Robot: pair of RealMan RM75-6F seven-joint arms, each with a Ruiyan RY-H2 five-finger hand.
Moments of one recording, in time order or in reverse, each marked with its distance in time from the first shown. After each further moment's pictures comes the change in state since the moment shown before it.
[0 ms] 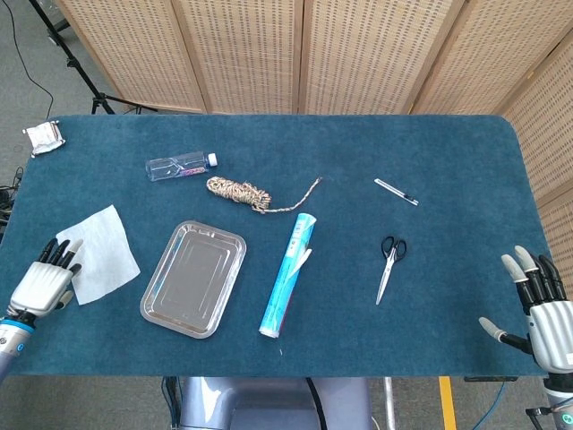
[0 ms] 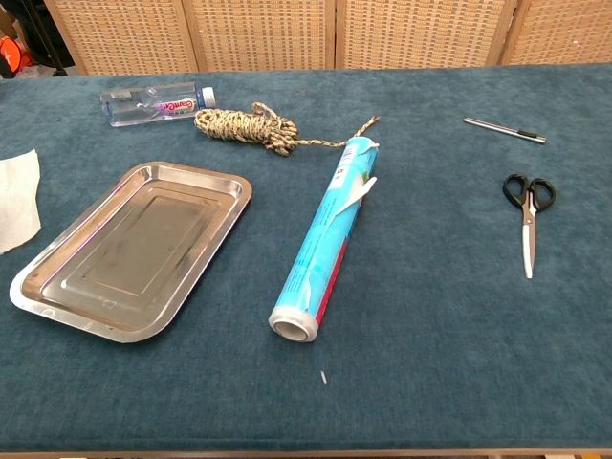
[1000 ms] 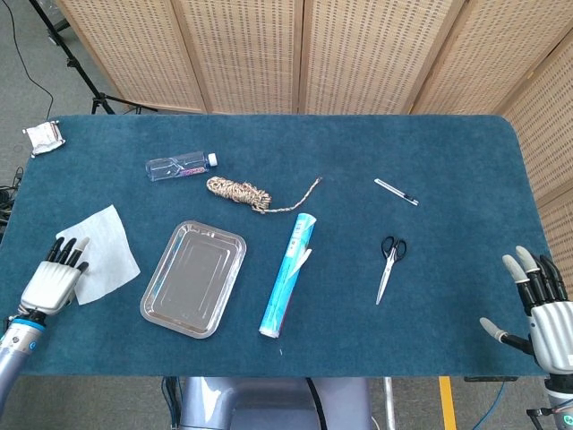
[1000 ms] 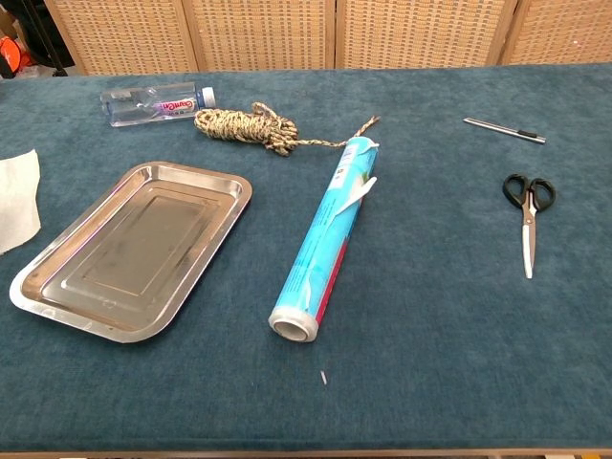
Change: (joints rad) left arm 0.002 -0.089 -0.016 0.081 -0.014 0.028 0.009; right arm -0.002 0.001 0.000 0.000 -0.004 0.006 0.002
